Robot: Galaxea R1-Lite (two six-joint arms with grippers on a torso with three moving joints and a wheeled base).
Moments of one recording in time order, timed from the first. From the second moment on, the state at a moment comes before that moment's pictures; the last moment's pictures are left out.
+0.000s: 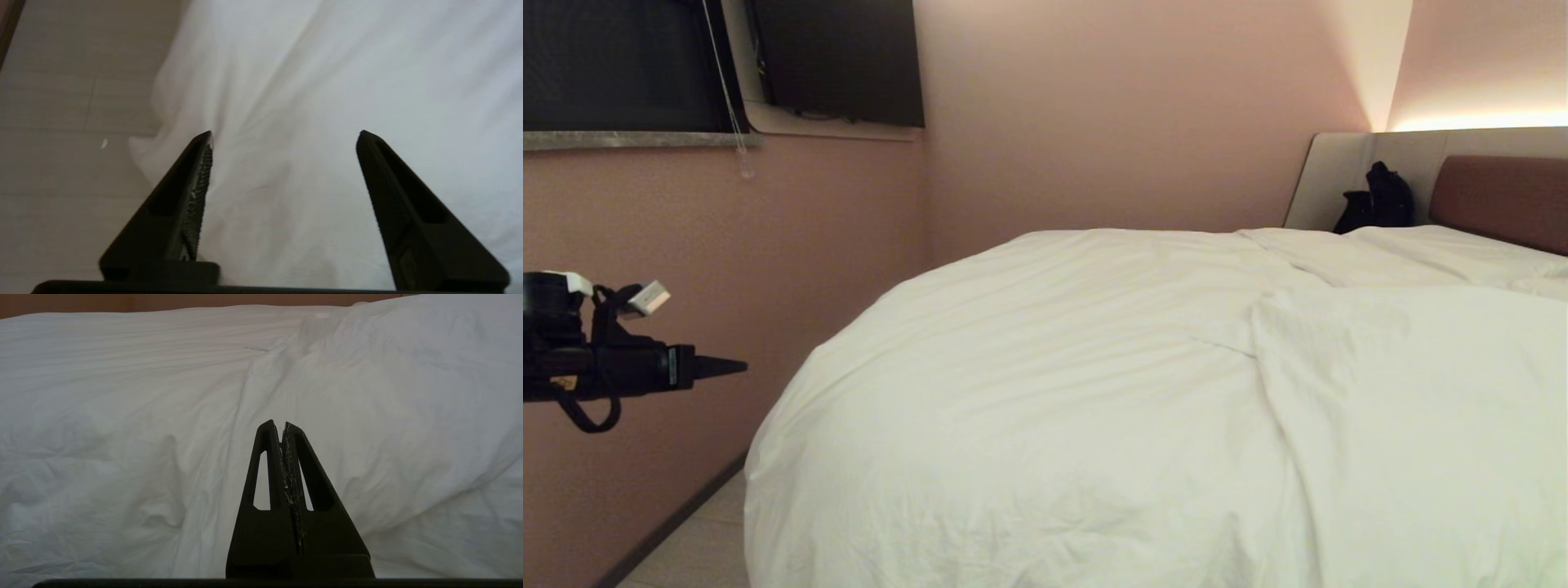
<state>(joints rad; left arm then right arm) 0.48 2.07 -1.32 0.05 -0.66 0.26 -0.01 0.00 0.00 0.00 0.00 -0.01</state>
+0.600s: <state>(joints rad) 0.50 1.58 -1.24 0.05 -0.65 0.07 -0.01 0.00 0.00 0.00 0.00 -0.01</state>
